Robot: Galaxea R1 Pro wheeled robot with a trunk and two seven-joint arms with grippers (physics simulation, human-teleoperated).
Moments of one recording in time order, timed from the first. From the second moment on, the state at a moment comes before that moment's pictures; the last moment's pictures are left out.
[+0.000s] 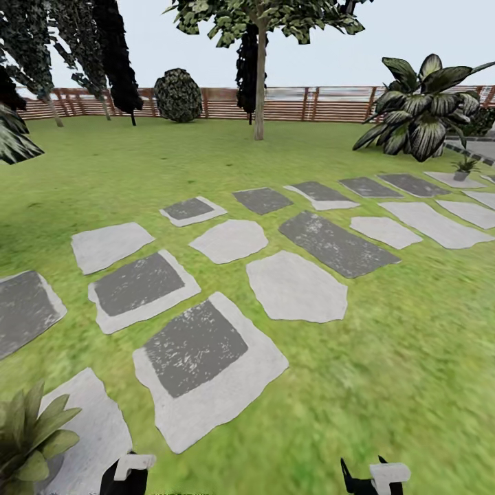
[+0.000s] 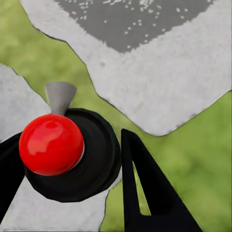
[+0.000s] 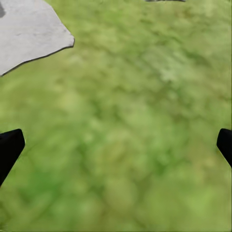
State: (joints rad) left arm -0.37 0.10 -0.01 -0.17 0.00 -0.48 0.00; right arm -0.11 -0.10 0.00 -0.62 0.00 -0.45 0.00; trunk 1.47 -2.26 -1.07
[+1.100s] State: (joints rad) left arm -0.37 0.10 -0.01 -0.17 0.00 -0.48 0.00; right arm -0.11 -0.10 0.00 -0.62 0.00 -0.45 0.00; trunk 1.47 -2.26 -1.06
